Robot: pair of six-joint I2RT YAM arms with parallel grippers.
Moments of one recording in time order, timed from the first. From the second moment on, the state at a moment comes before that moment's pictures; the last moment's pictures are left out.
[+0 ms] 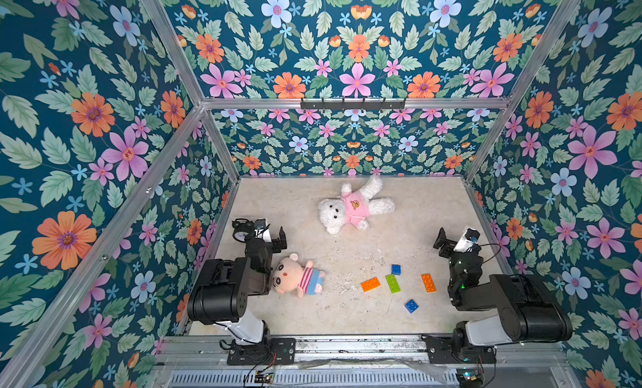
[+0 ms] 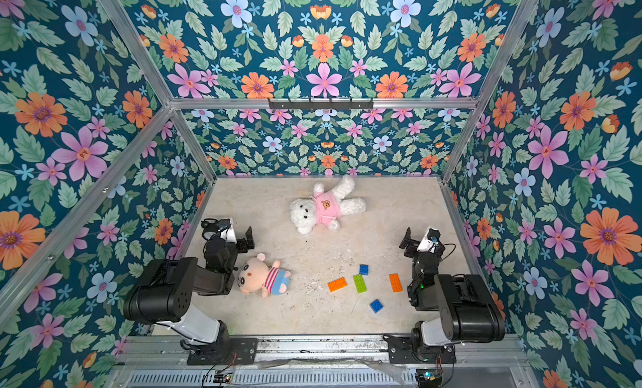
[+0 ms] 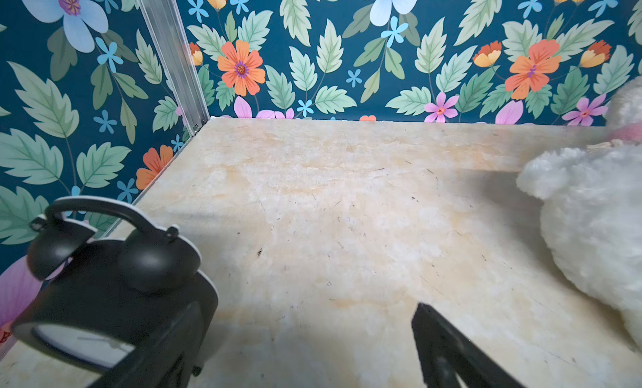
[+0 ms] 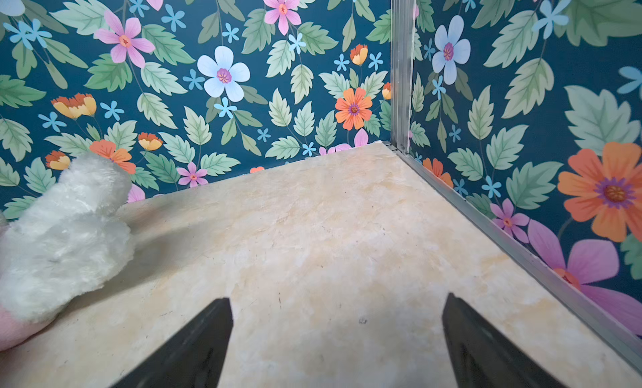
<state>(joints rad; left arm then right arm) 0.00 1.60 0.29 1.09 -0.06 0.00 0.02 1.45 0.11 1.27 0.21 0.16</state>
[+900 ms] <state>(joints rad) 0.00 1.18 0.47 0.60 -0.20 -0.18 0.03 1.11 0.22 0.93 0.34 0.25</state>
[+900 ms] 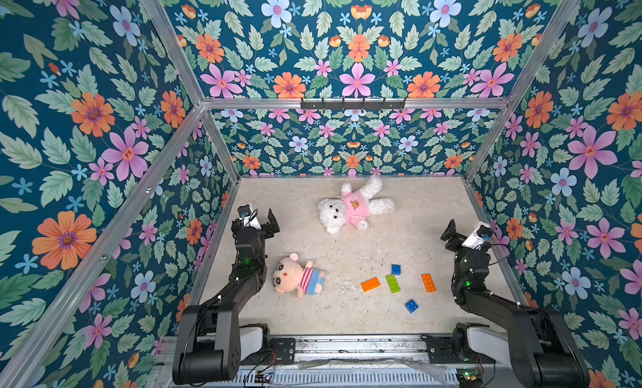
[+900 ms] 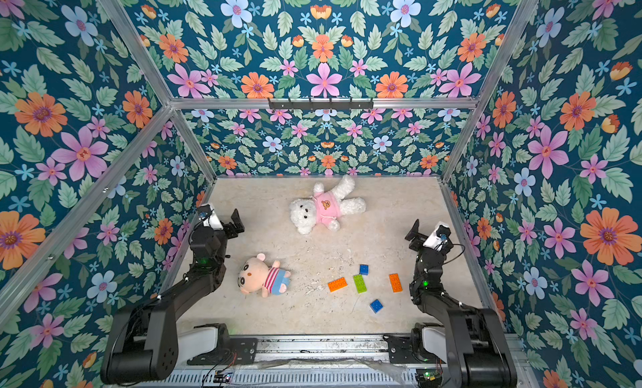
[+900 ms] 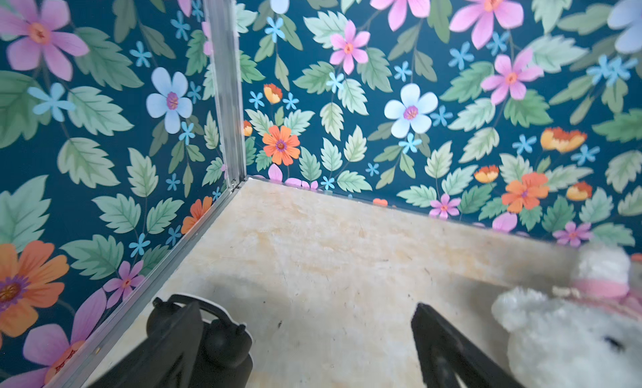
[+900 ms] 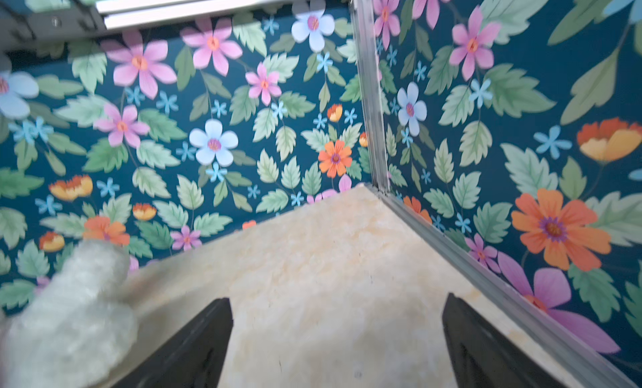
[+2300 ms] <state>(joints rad) -0.93 1.31 0.62 -0.05 -0.06 -0.36 0.62 1.09 0.62 -0.53 -0.03 0.67</state>
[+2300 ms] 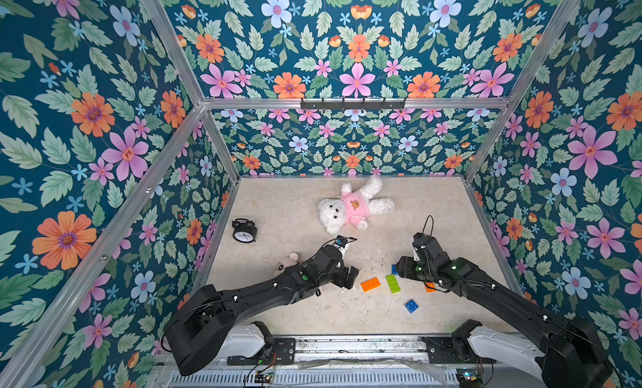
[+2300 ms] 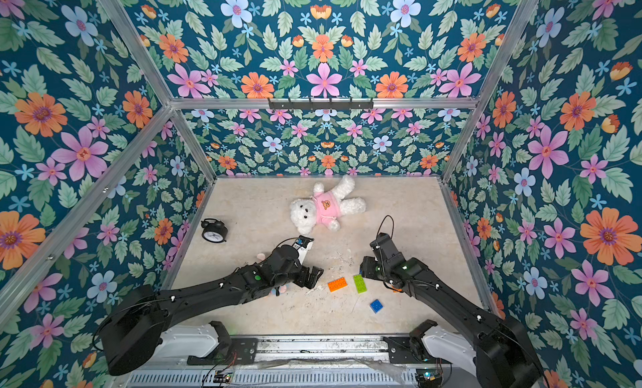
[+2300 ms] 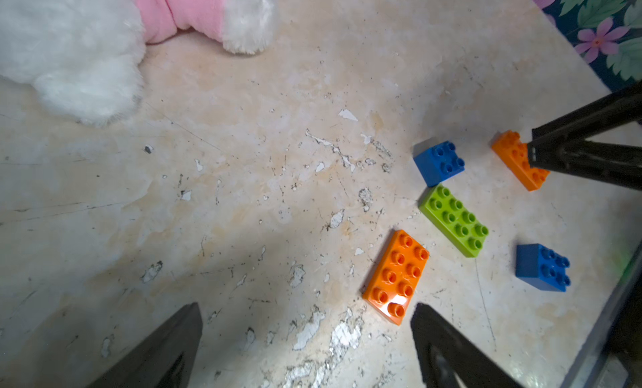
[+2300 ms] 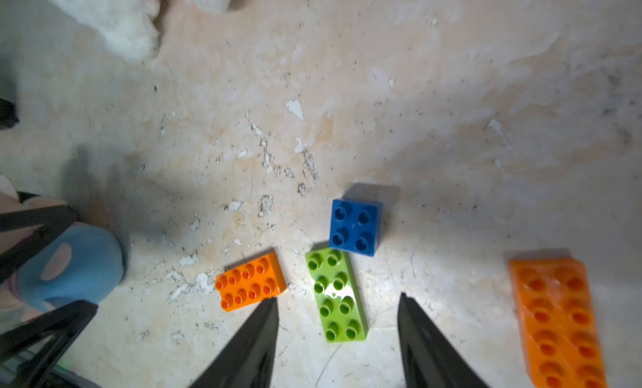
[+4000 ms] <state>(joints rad) -1.00 1.14 0.50 -0.03 -0.45 -0.47 0.90 1.43 0.59 -0.10 -0.25 0.78</state>
